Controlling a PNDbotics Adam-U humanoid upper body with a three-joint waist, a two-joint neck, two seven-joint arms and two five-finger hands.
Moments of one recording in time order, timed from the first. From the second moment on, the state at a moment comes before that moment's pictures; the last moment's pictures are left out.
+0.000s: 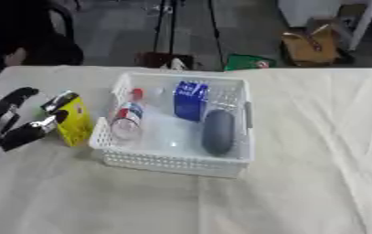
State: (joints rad) left arm -0.52 0.49 -0.04 -1.49 -0.79 0.21 -0.34; right arm -0.39 -0.26 -0.26 -1.98 0.57 -0.37 -0.66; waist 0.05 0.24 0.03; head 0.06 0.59
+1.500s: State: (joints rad) left arm -0.77 0.80 -0.12 -1.12 -0.63 0.06 -0.68; right arm -0.39 -0.27 -0.25 -1.98 0.55 -0.38 -0.63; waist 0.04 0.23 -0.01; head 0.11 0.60
